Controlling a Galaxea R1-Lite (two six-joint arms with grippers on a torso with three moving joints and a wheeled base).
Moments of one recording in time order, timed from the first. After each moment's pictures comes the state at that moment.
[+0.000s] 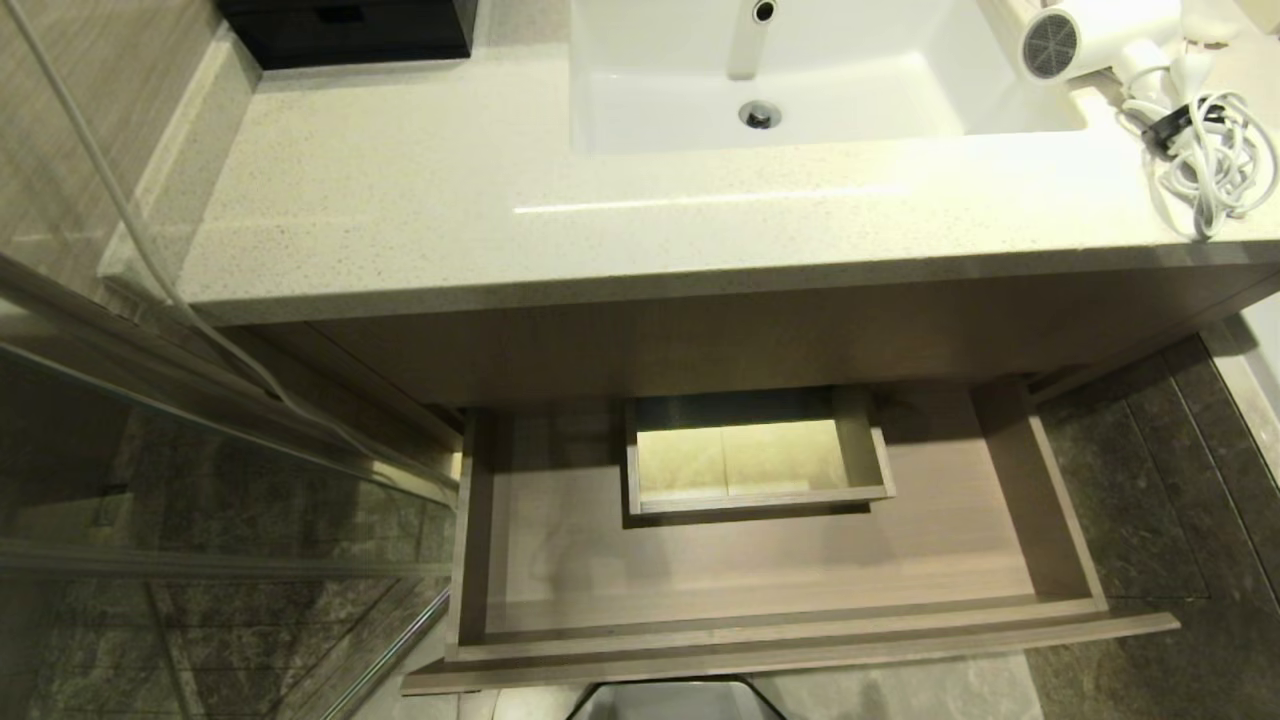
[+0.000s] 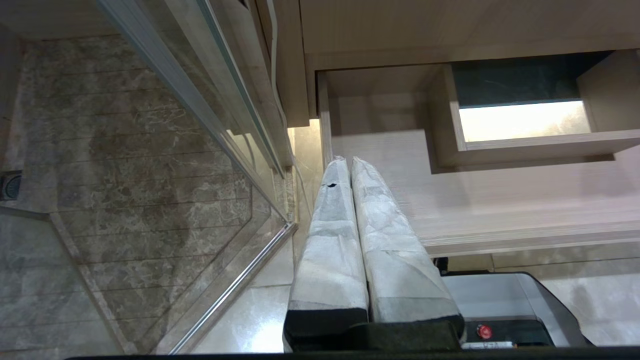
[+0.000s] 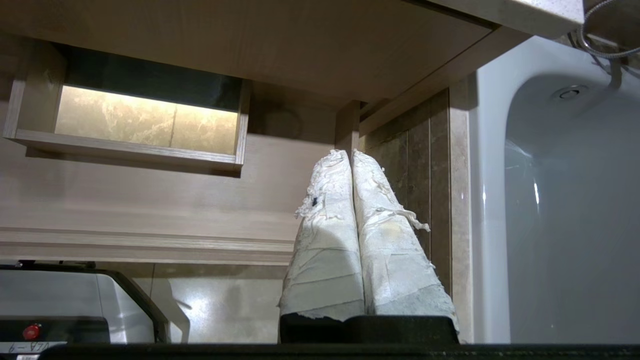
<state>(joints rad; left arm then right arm) 0.00 0.00 0.00 0.00 0.00 0.00 -0.08 0.40 -0.57 0.18 -0.06 -0.35</state>
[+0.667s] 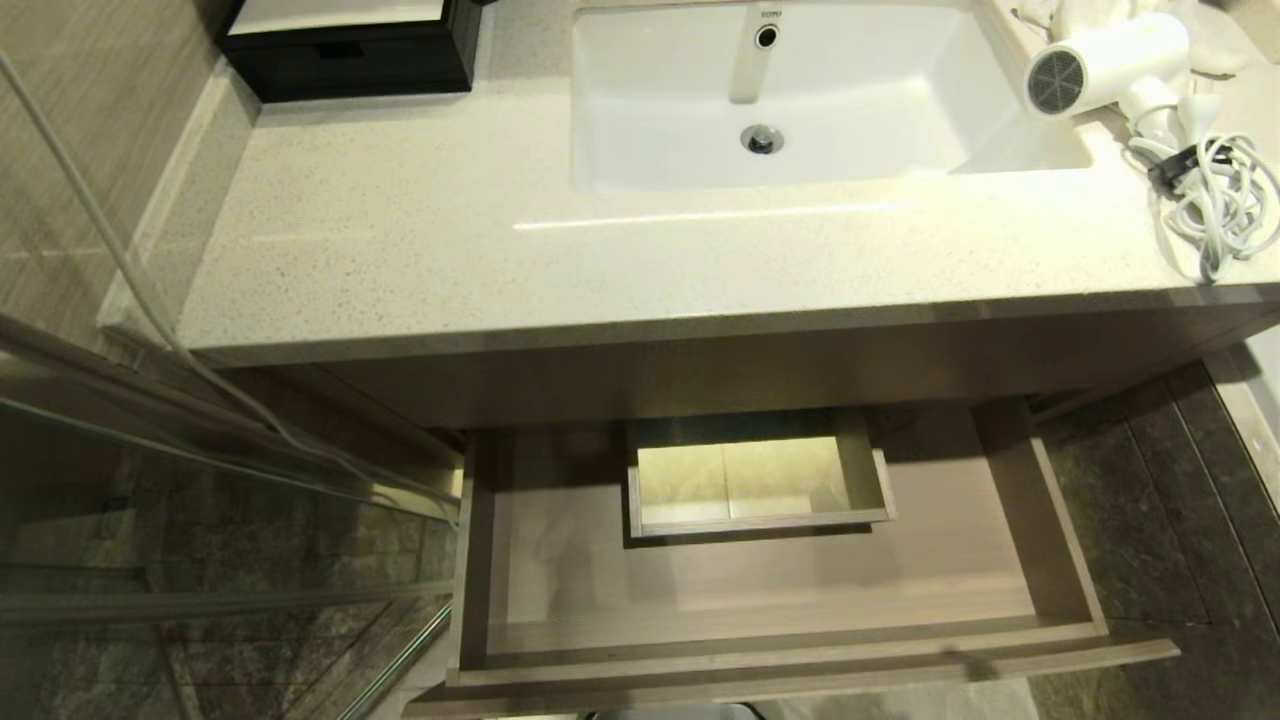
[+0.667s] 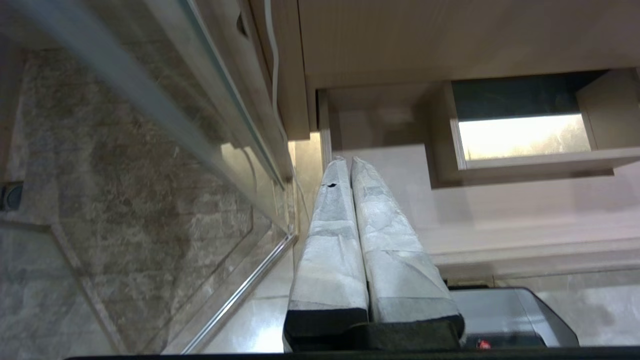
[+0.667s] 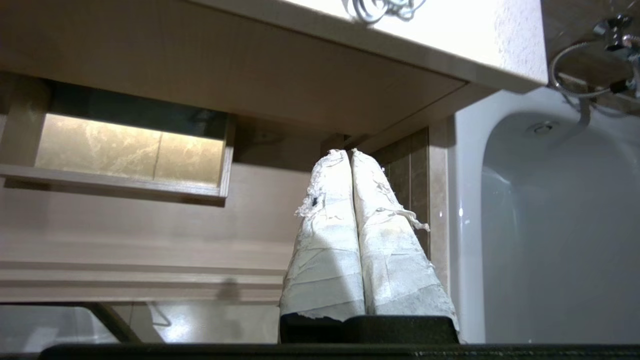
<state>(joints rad) 0.00 0.00 0.00 0.00 0.00 0.00 -0.09 0.43 -0.60 0.15 -0.06 -0.39</state>
